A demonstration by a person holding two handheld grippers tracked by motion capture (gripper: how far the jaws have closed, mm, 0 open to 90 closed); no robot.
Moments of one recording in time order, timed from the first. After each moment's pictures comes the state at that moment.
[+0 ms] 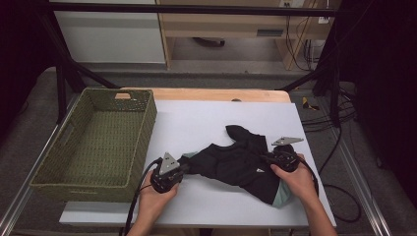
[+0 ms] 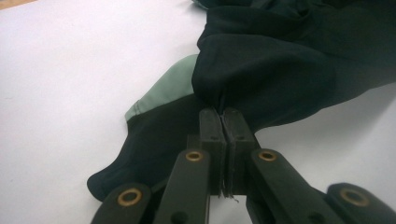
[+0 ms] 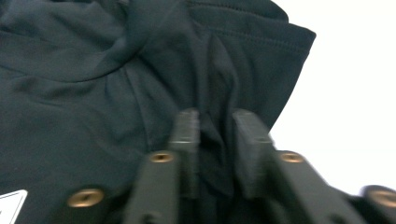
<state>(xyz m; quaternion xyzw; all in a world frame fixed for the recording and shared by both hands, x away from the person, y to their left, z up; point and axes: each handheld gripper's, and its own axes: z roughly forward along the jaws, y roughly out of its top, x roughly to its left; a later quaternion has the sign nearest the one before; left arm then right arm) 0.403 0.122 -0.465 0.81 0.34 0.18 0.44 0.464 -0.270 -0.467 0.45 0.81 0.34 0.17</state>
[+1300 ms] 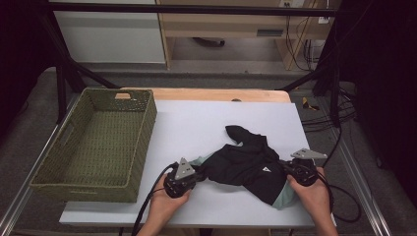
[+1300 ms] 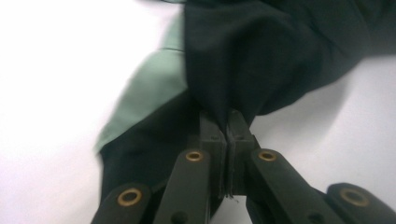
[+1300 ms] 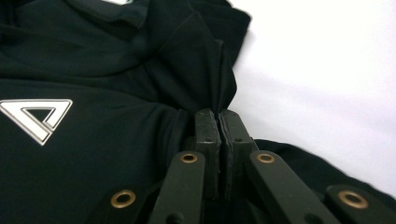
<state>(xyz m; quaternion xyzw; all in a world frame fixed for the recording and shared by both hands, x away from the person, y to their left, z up) 0.394 0.098 -0.470 0.83 0.32 0.17 0.43 0.413 -0.304 -0.461 0.48 0.77 0.36 0.21</state>
